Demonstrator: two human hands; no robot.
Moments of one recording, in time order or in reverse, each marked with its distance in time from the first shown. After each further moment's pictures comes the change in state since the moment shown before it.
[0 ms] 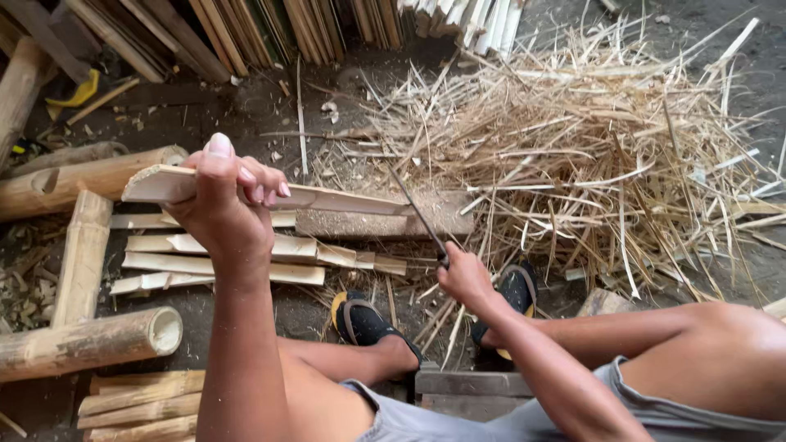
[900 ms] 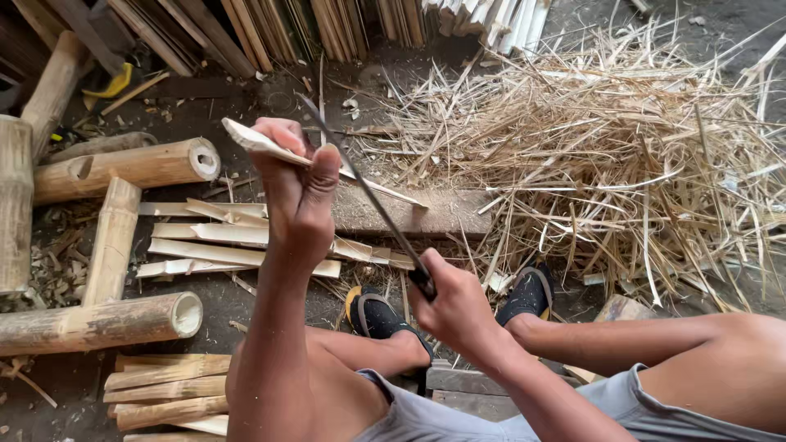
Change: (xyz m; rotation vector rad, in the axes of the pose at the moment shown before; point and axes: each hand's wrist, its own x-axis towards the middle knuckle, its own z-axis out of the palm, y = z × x) left_hand -0.020 -0.017 -0.003 0.523 -0.307 0.139; right_hand -0.096 -0.066 -0.017 0.260 0.257 -0.545
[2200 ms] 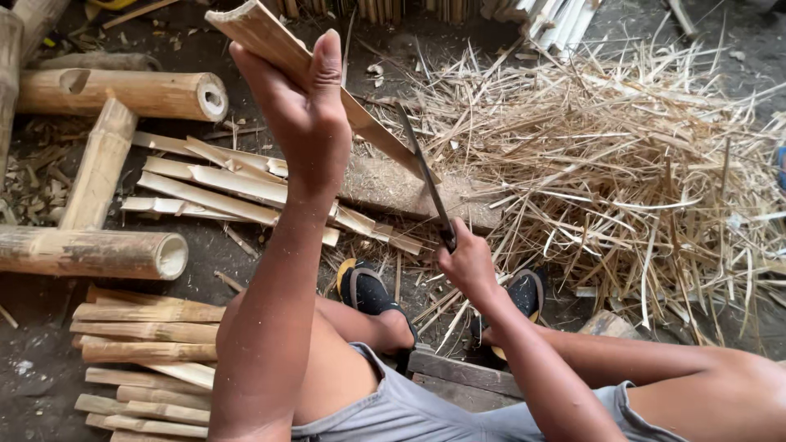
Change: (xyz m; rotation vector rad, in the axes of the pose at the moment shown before) left_hand 0.033 -0.031 0.007 0.170 0.476 0.068; right_hand 0.057 0.031 0.009 -0.082 -0.107 0.197
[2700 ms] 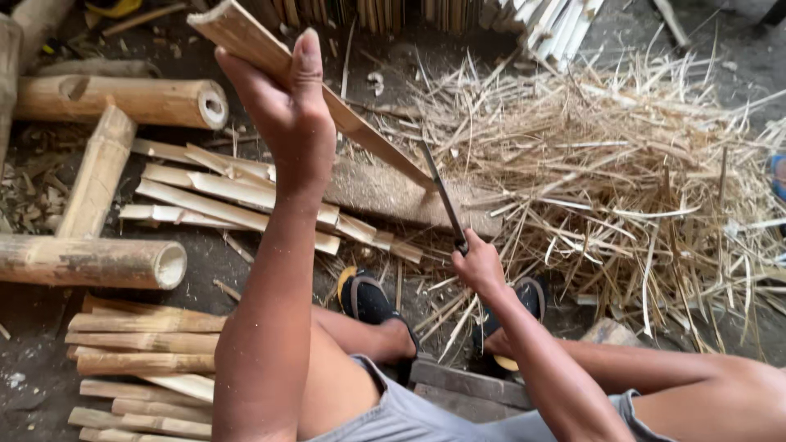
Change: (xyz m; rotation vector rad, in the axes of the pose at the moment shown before) left_hand 0.014 -0.027 -0.011 -0.066 -0.037 -0.052; right_hand 0.033 0.095 0.032 -0.170 0.162 -0.149
